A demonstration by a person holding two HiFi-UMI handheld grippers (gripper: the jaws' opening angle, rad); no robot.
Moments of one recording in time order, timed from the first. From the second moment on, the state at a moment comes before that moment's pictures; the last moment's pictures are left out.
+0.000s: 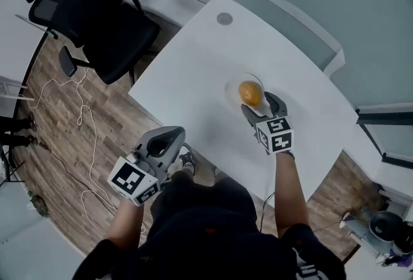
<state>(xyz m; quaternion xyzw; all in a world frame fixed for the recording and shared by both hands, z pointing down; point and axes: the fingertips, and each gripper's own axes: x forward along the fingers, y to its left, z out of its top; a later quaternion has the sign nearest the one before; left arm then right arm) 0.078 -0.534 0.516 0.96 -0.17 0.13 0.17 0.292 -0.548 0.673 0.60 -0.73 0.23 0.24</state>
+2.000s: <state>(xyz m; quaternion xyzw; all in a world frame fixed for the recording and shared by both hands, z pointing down) 0.070 -0.516 0.337 0.99 -0.10 0.00 0.00 0.231 -0.414 0.315 0.73 -0.68 -0.05 0.02</state>
